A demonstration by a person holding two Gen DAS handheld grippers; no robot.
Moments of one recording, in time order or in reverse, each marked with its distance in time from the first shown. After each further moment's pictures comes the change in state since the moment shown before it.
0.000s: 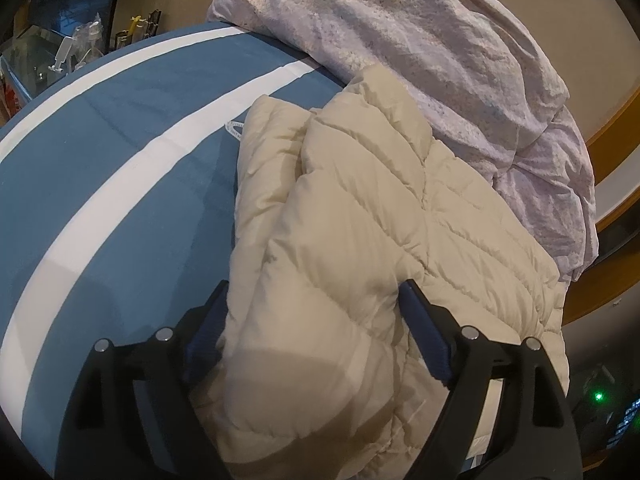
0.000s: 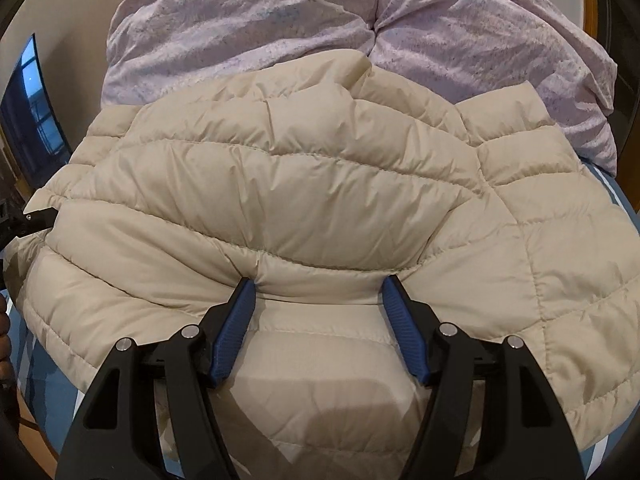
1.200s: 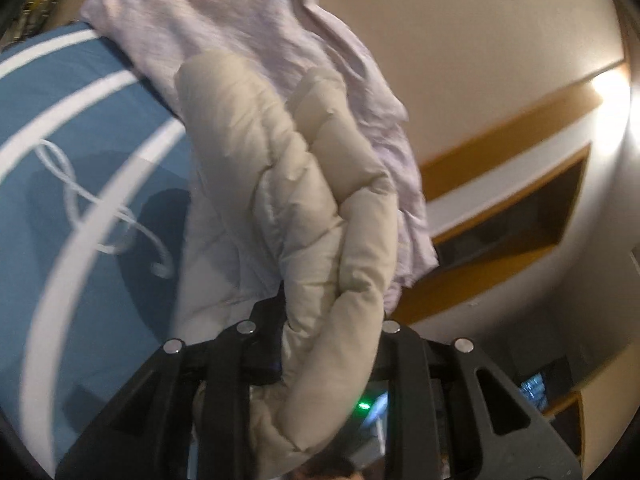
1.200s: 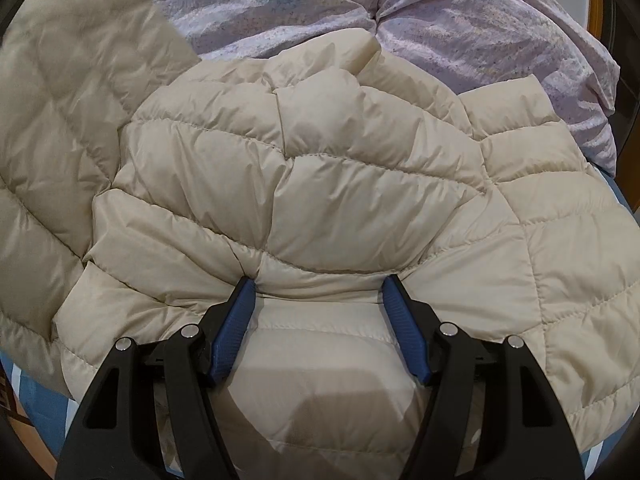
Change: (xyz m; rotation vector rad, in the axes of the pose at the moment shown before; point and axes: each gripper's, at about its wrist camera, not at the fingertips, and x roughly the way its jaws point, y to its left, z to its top) left arm -0.063 -0.112 0.008 -0.043 0.012 -0.607; right arm 0.007 0.001 0.003 -0.015 0.035 -0.018
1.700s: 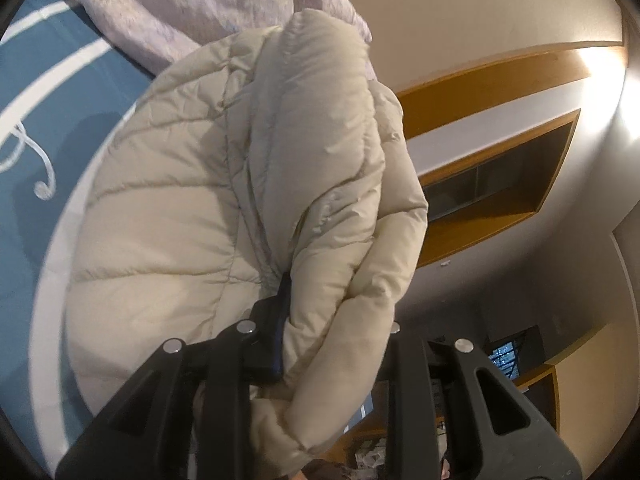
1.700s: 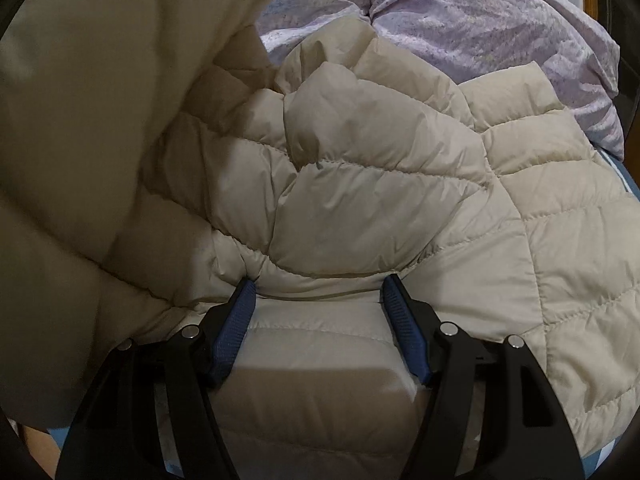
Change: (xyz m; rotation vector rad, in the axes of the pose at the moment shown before) left arm 0.094 -0.049 -0.052 -0.020 0.170 -0.099; right arm 0.000 -0.019 0.000 0.055 -0.004 0.079
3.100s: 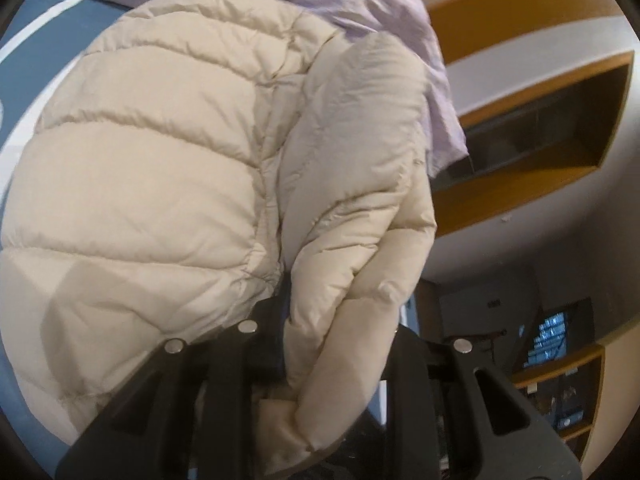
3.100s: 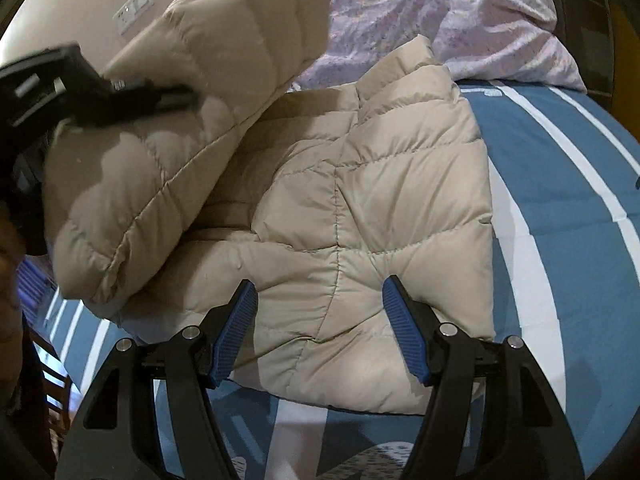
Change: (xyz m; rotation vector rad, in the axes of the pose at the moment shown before) left arm 0.117 -0.037 -0.052 0.045 0.164 0.225; right arm -0.067 -0.130 -0.058 0.179 -0.088 0.134
